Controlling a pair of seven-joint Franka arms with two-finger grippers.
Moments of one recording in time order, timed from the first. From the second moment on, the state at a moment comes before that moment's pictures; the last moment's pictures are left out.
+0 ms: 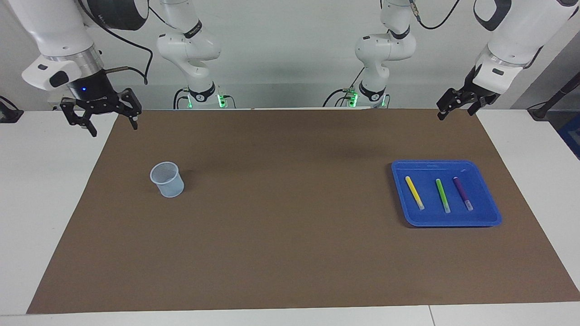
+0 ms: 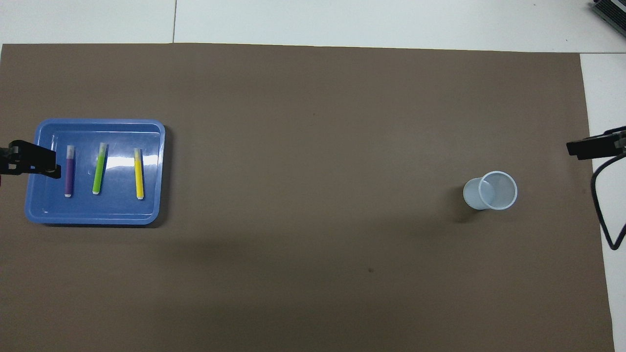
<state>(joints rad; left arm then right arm) 0.00 -0.03 -0.02 -1.59 0.00 1.48 -0.10 -0.02 -0.02 -0.06 -1.60 -0.01 1.71 -0.35</state>
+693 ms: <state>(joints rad) 0.00 -0.03 -0.03 -1.59 0.00 1.48 -0.10 -0.02 -0.02 -0.06 -1.60 -0.01 1.71 -0.35</state>
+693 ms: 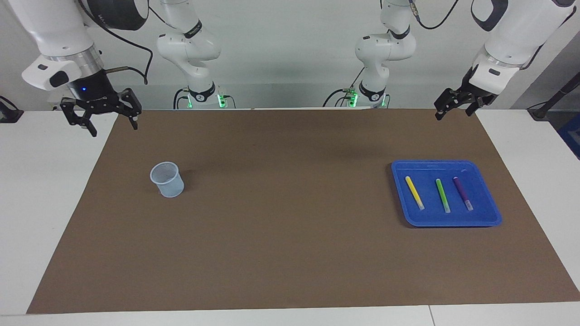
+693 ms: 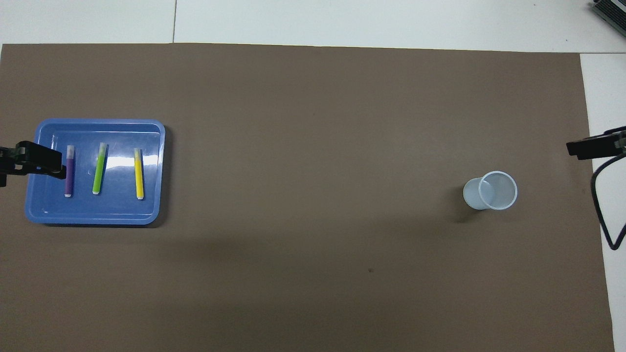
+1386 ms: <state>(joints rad) 0.00 -0.04 -0.03 -1.60 0.00 1.50 -0.10 -0.02 -0.02 -0.06 -1.60 -0.01 1.71 -0.35</state>
